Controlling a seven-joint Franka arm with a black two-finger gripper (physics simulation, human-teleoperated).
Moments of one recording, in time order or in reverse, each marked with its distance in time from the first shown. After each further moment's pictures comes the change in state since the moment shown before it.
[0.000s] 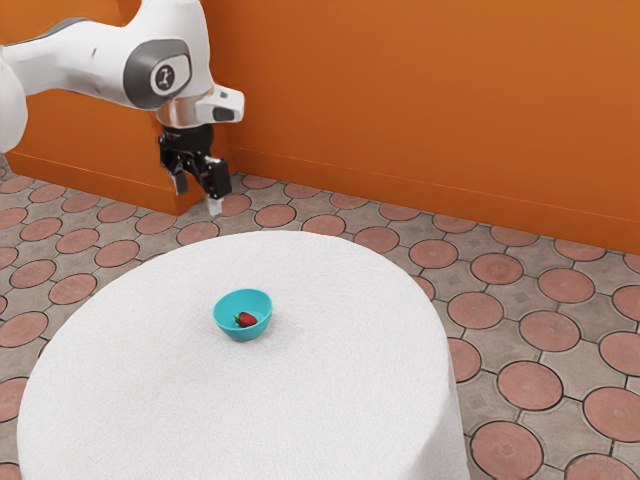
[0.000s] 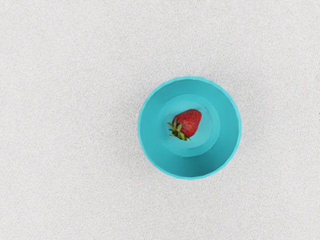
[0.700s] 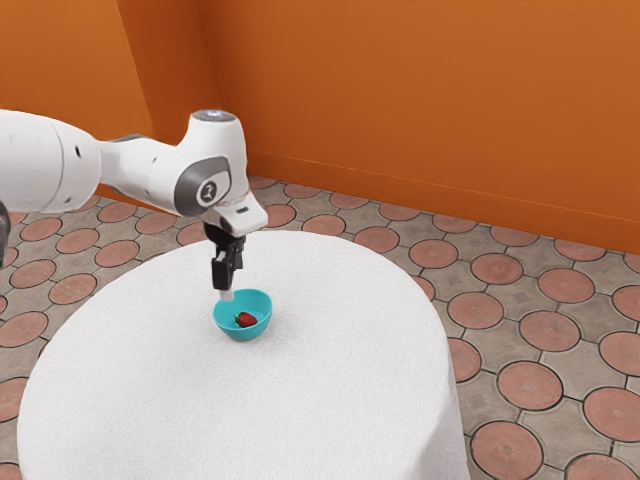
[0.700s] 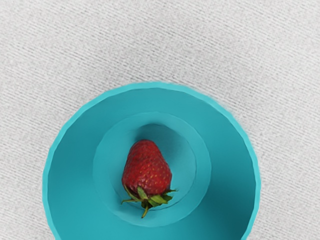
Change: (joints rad) arm 0.008 0.170 -0.017 -0.214 -0.016 0.360 0.827
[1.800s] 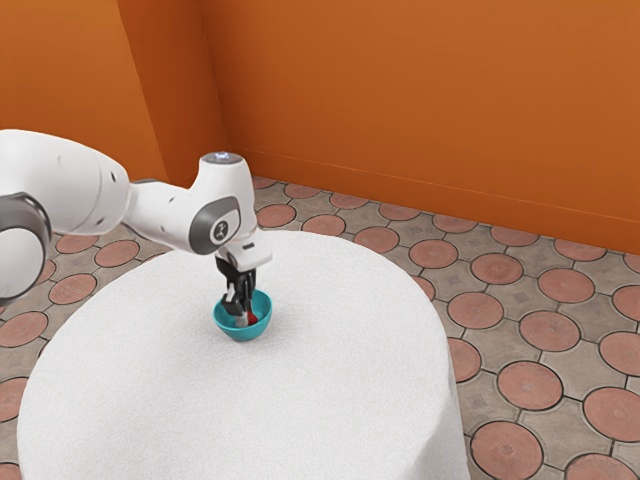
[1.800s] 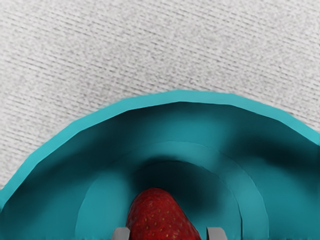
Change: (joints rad) arm 0.022 0.146 -0.010 -0.007 -0.051 0.153 0.137
